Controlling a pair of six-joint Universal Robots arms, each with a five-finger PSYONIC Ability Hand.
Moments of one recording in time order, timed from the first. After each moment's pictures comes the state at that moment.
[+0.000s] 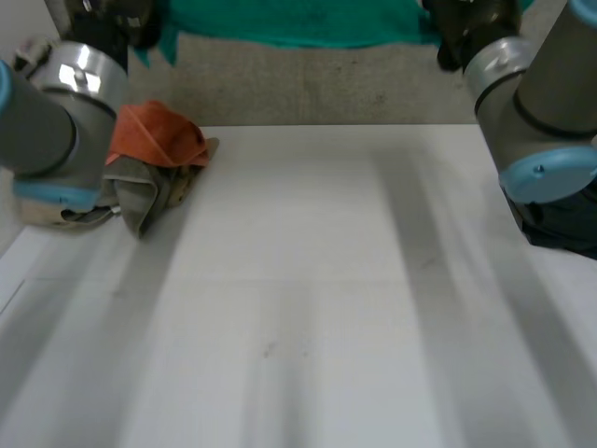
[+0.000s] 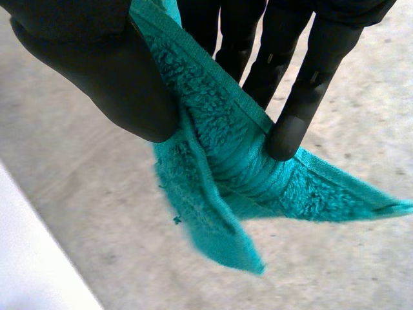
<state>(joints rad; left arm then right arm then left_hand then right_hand) 4.40 -2.03 -1.12 3.74 -1.39 3.58 1.99 -0.95 0.71 -0.03 1.57 2.61 1.13 1.20 1.19 1.20 0.96 1.12 1.17 1.18 1.20 0.98</state>
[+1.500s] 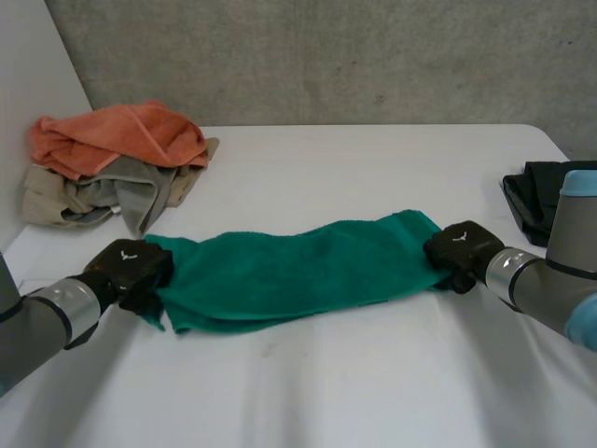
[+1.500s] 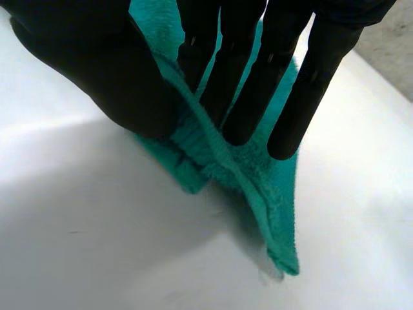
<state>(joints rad) 4.69 -1.96 -1.84 3.29 -1.09 3.67 1.74 -0.92 1.42 0.07 1.22 2.49 1.14 1.18 1.17 1.18 0.99 1.12 1.17 1.17 1.18 0.99</state>
